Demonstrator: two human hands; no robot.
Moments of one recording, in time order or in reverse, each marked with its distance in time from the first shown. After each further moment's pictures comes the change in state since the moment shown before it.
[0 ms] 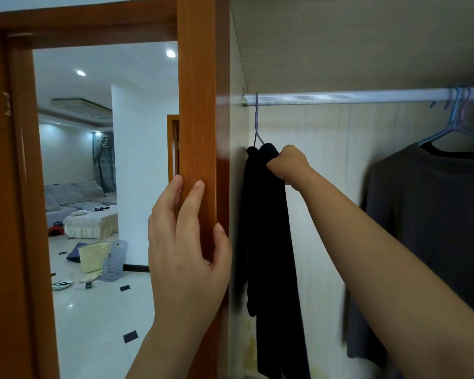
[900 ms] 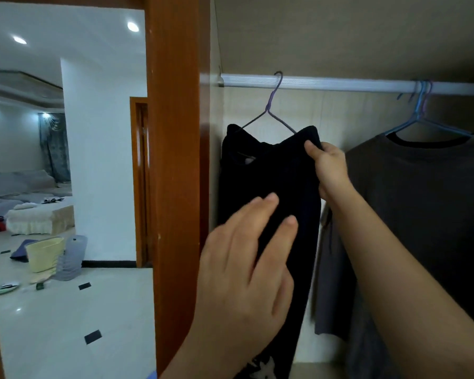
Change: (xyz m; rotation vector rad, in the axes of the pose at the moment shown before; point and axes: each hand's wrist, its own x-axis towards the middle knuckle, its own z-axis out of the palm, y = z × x) left_hand -0.034 0.026 0.028 -0.170 -0.074 0.408; right_hand -0.016 0.072 -0.038 0.741 0.274 0.035
